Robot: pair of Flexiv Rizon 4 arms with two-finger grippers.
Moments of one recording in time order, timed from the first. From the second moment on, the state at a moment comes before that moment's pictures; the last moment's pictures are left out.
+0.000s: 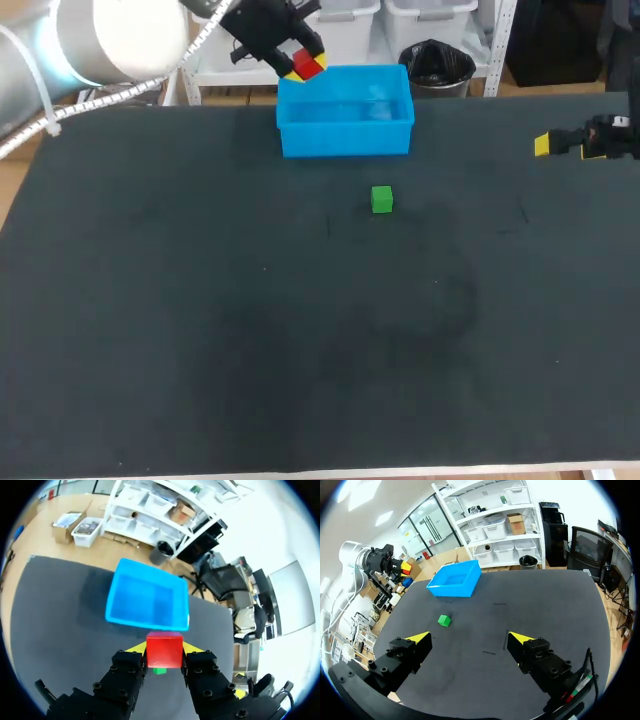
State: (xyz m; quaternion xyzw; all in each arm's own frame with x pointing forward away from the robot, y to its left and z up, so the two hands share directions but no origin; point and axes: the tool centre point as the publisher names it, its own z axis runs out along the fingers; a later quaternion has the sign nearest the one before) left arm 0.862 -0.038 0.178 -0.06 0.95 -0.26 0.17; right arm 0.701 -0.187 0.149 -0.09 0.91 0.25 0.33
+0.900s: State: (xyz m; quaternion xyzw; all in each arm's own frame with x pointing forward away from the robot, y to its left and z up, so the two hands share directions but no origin) left arm 0.931 -0.047 0.136 -0.12 0.95 -0.24 0.17; right arm 0.701 -0.187 0.149 -0.09 0.91 0.25 0.33
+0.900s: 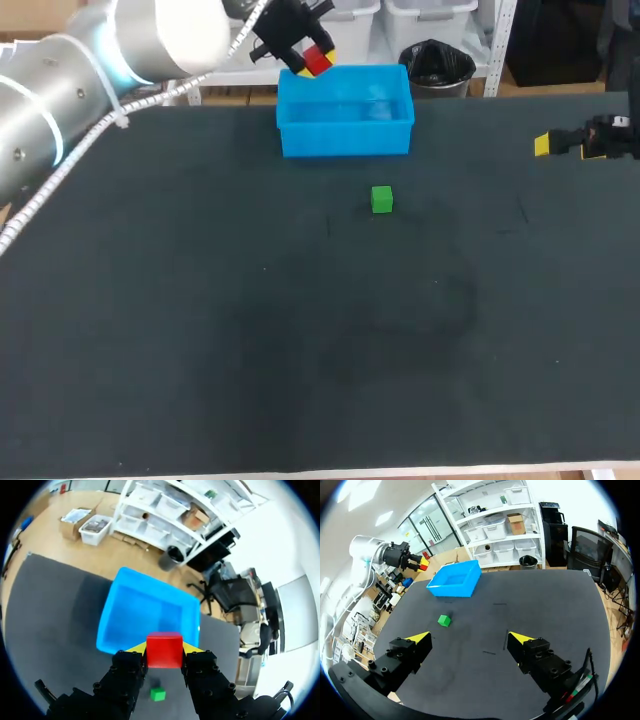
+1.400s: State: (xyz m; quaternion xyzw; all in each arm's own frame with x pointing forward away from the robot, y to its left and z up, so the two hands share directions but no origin) left arm 0.952 -0.046 0.095 -0.15 0.95 -0.22 0.16; right arm 0.701 -0.187 0.149 -0.09 0.91 0.25 0.33
